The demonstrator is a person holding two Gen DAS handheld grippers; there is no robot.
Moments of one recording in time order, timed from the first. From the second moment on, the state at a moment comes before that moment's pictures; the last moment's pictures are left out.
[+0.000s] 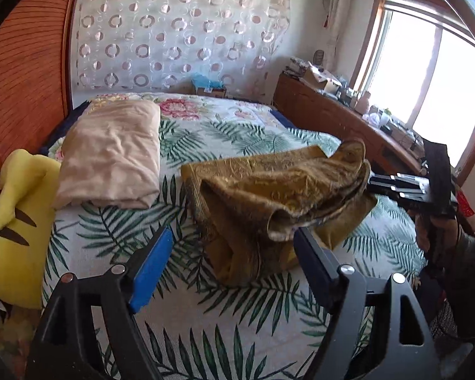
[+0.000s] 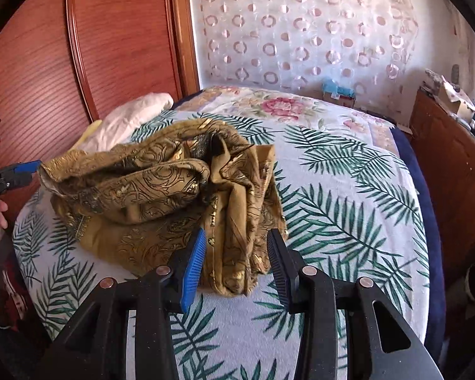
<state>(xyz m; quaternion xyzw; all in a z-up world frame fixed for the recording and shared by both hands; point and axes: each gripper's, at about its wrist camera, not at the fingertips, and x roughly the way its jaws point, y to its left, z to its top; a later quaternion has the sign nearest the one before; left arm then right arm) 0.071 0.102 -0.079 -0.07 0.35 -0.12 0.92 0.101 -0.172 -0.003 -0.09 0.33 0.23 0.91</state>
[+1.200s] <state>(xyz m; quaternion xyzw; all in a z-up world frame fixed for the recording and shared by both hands) 0.189 0.101 -0.091 -0.04 0.37 -0.04 0.93 0.204 -0.118 -0.012 -0.10 0.32 0.26 0.91</state>
